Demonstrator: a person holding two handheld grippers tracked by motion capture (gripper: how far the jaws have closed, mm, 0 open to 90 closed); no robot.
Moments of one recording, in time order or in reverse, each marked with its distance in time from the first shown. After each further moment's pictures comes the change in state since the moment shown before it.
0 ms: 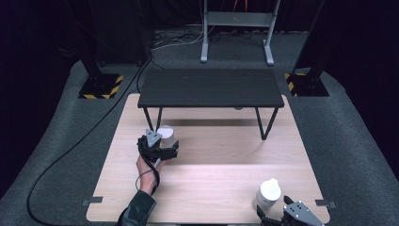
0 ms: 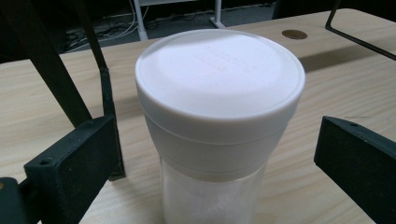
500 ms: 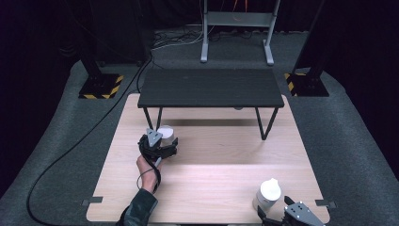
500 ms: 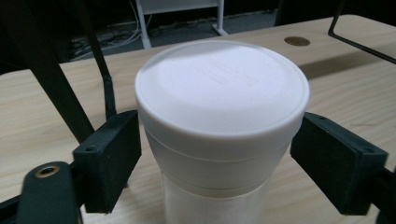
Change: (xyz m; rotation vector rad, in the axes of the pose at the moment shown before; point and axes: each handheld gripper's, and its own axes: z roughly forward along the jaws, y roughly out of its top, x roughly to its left) left arm -0.002 -0.009 0.001 -0.061 0.007 0.011; right arm -0.002 0.000 -0.001 0.001 0.004 -0.003
